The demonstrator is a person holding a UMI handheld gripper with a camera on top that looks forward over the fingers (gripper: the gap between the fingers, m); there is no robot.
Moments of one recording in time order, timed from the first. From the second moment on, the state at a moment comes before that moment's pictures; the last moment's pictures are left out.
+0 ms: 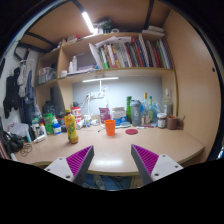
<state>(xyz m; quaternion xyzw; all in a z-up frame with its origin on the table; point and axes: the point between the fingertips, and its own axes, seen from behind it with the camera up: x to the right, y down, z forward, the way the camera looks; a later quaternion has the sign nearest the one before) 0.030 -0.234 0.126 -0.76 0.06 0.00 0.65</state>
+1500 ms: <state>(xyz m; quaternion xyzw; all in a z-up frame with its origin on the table) -0.204 0.121 0.086 -0.76 -0.01 0.03 0.65</state>
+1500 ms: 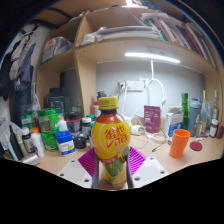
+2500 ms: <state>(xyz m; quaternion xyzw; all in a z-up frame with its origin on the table) -0.060 0.192 0.219 -0.32 0.53 0.76 0.20</state>
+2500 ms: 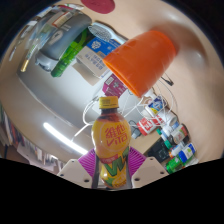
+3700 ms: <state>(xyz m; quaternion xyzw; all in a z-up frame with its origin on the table) 0.193 0.202 0.087 -0.76 0.01 0.02 0.65</state>
